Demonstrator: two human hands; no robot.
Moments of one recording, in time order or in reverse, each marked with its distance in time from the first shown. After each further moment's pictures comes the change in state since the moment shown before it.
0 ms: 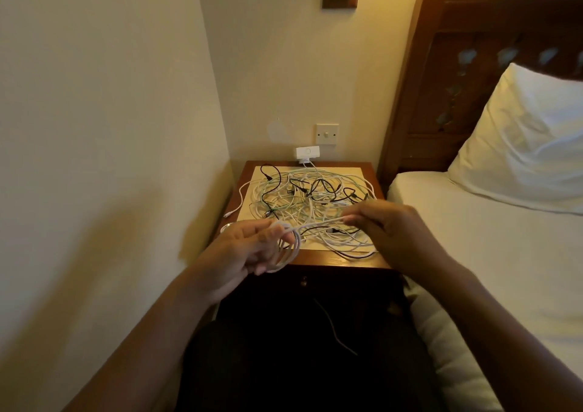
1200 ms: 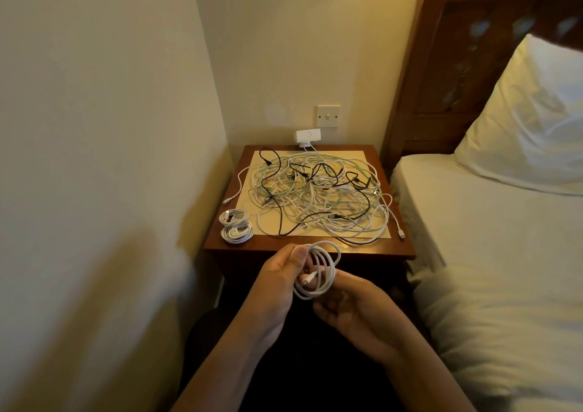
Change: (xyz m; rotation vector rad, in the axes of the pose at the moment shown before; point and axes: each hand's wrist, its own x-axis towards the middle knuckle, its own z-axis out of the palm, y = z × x) left_hand -0.005 -0.051 0.077 -0.197 0.344 -0.181; right_hand -0.067 -0.034 0.093 1.490 -0.160 0.948
